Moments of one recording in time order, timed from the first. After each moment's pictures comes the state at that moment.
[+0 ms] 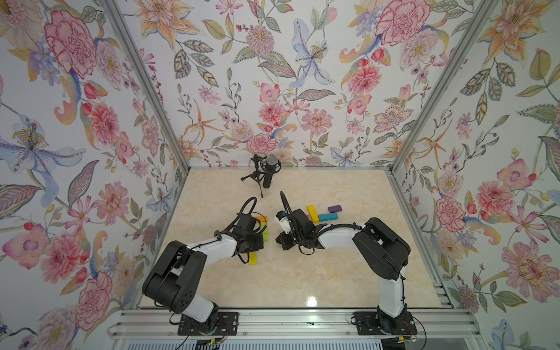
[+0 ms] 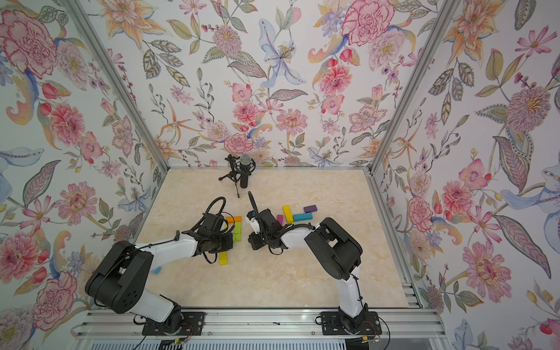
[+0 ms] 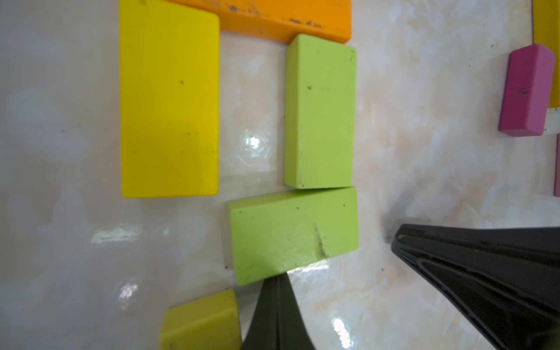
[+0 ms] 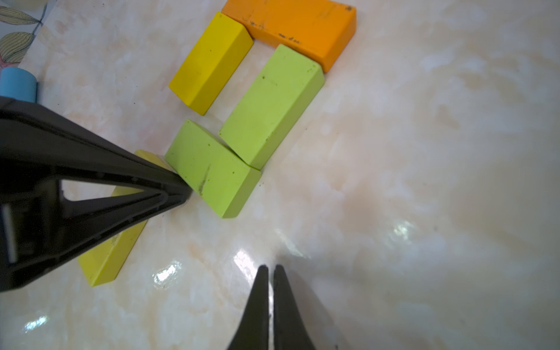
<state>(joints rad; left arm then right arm) -0.45 1.54 0.68 -0.19 0.11 -0.57 0.82 1.99 1.09 0.06 -0.28 0.26</state>
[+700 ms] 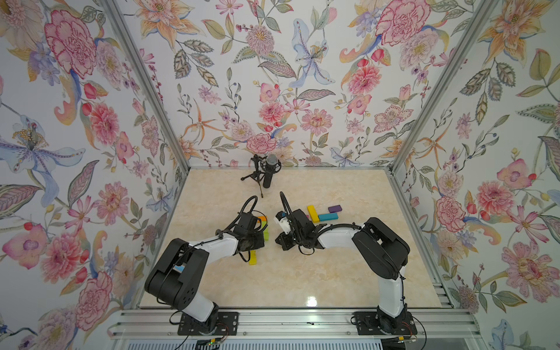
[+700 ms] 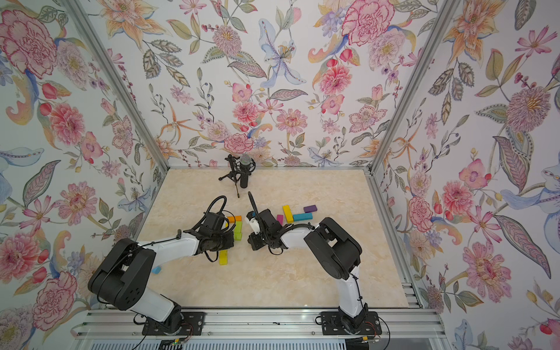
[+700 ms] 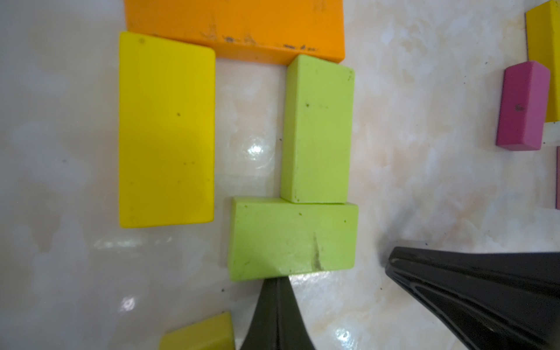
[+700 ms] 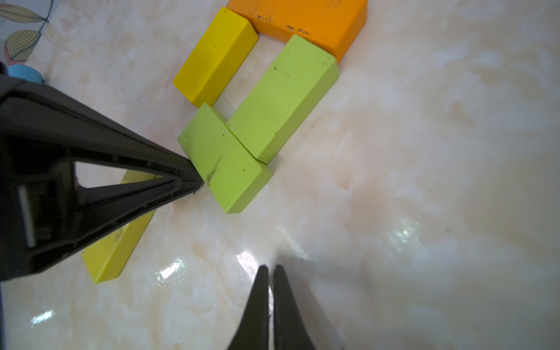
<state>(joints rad) -0.45 1.57 0.69 -0.16 0.09 -0.57 0.82 1.99 1.09 0.07 -0.30 0.26</state>
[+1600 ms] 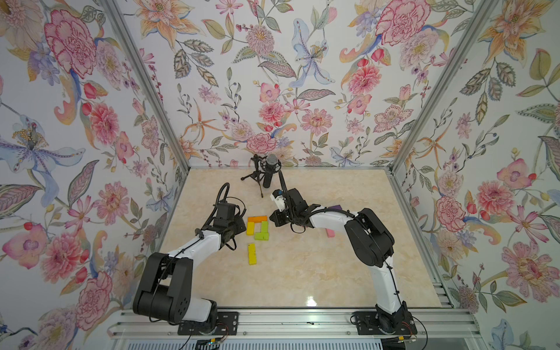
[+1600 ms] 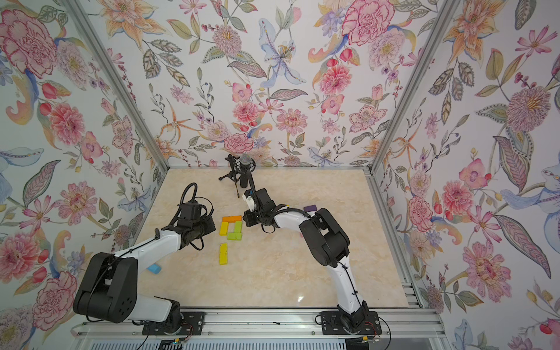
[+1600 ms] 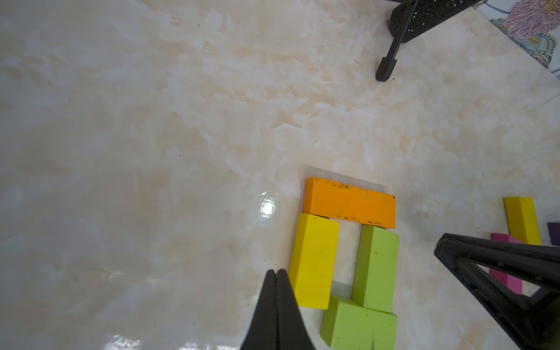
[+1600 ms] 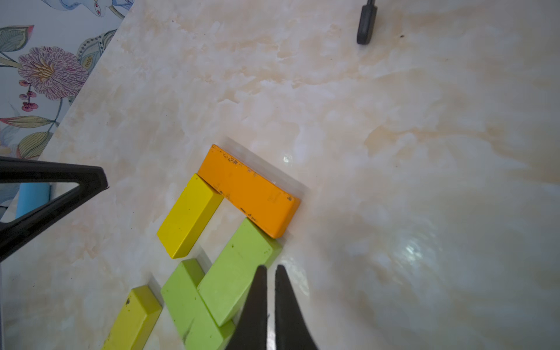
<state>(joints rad) -0.21 1.49 0.76 -0.13 -0.01 -0.55 0.73 2.19 1.50 -0.09 -0.31 0.31</state>
